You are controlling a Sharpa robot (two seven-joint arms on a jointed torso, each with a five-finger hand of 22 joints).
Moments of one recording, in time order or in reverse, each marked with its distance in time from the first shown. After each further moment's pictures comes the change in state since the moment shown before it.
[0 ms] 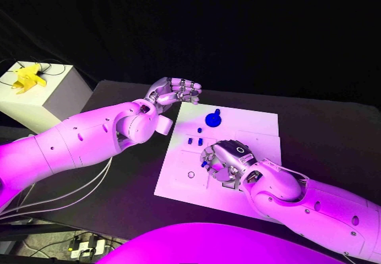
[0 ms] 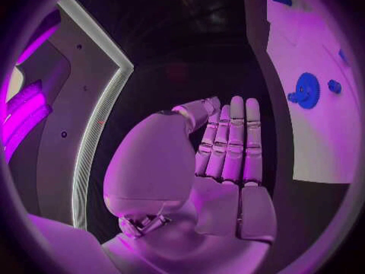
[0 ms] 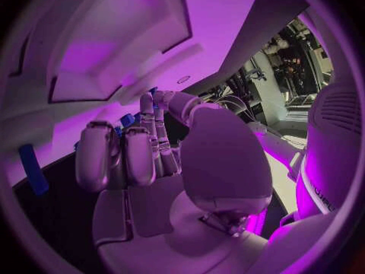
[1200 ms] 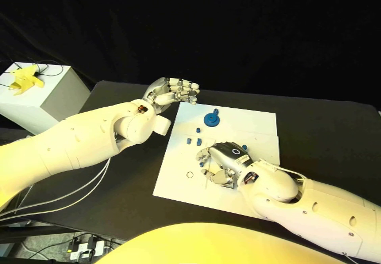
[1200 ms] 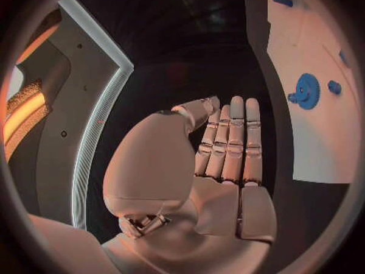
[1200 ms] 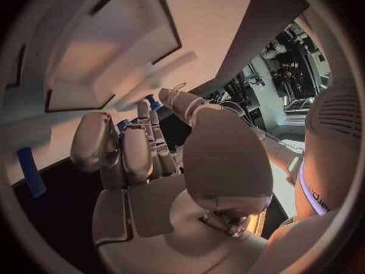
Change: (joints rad) left arm 0.000 -0.003 0.000 0.003 0.004 0.002 -0.001; left_hand -0.004 -0.004 -0.003 -0.003 0.000 0.000 0.000 0.000 0.000 0.000 0.000 0.004 0.000 0.000 0.000 0.000 0.001 0.000 0.000 0.000 0.000 0.001; right arm 0.000 -0.002 -0.004 0.015 -0.031 0.042 -0.018; right_hand -0.051 -0.054 -0.067 0.015 -0.091 -0.150 0.039 -0.128 -0.047 -0.211 0.048 -0.017 -0.033 -0.003 0.035 -0.070 -0.114 0.016 -0.016 0.038 -0.196 -0.001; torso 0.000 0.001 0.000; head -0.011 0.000
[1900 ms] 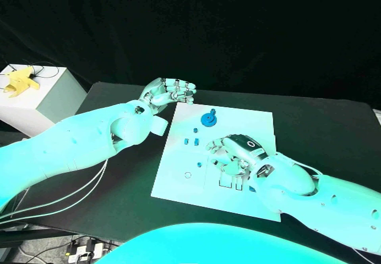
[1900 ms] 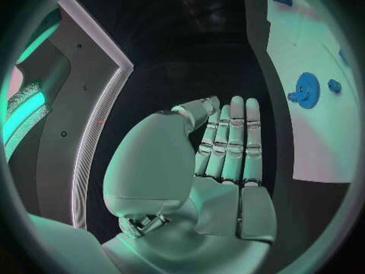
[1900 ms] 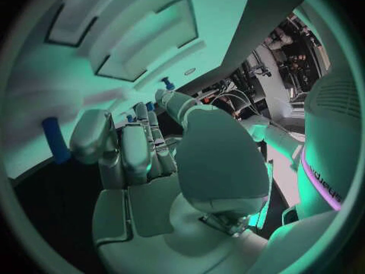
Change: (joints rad) left arm 0.000 0.002 0.000 -0.007 0.002 0.000 0.001; left_hand -0.002 0.002 0.000 0.000 0.000 -0.004 0.004 0.000 0.000 0.000 0.000 0.000 0.000 0.000 0.000 0.004 0.001 0.000 -0.003 0.003 0.000 0.001; right arm 0.043 -0.093 0.006 0.039 0.107 -0.064 0.028; right_hand 0.074 0.039 -0.054 0.023 -0.003 -0.003 0.010 -0.033 -0.013 -0.048 0.007 0.096 -0.007 -0.002 0.006 -0.013 -0.037 0.000 -0.003 -0.004 -0.041 -0.020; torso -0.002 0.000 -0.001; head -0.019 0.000
